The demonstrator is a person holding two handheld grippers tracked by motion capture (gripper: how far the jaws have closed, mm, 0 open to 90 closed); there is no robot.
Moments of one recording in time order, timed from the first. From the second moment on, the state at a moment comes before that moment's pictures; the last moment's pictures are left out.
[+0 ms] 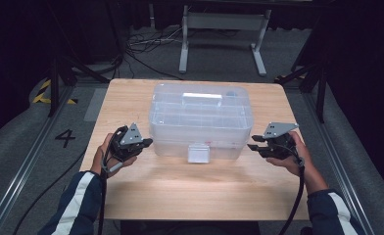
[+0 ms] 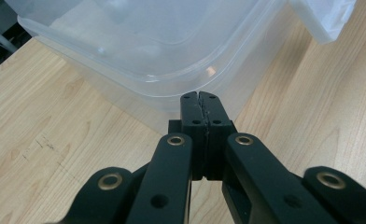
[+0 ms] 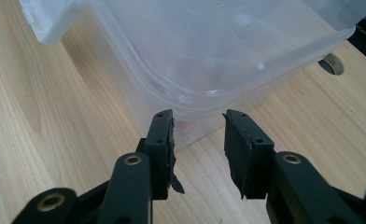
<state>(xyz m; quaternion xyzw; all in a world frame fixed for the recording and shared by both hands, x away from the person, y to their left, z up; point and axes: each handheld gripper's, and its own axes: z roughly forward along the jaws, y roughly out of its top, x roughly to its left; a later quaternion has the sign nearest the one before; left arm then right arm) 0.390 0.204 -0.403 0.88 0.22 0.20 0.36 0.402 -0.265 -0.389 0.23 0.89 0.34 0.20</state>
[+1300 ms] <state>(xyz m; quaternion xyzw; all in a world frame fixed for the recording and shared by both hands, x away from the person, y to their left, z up) 0.357 0.245 -0.428 0.90 0.25 0.22 0.28 0.380 -0.282 -0.397 0.22 0.91 0.28 0.23</state>
